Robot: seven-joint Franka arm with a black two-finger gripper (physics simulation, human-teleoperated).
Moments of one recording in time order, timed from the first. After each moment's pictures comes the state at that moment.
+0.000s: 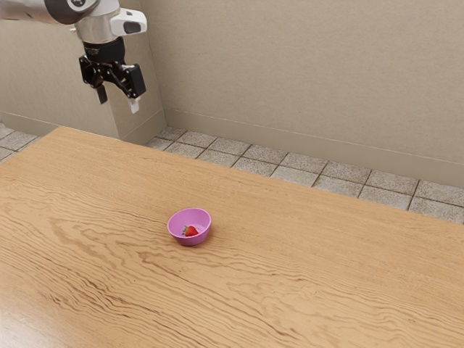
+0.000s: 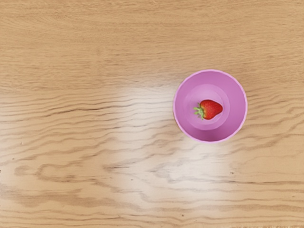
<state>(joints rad) 0.03 0.10 0.04 -1.42 0.06 1.53 0.10</state>
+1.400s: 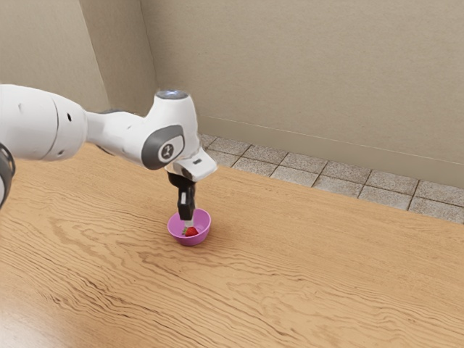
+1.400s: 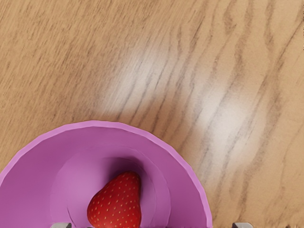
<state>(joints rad) -0.07 0.36 -0.01 -1.86 0.05 2.18 0.96</state>
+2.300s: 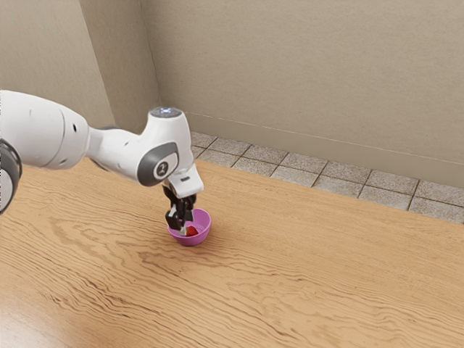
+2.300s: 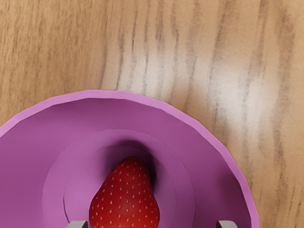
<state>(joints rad) -0.05 0.39 0.00 -1.92 0.06 2.31 1.26</state>
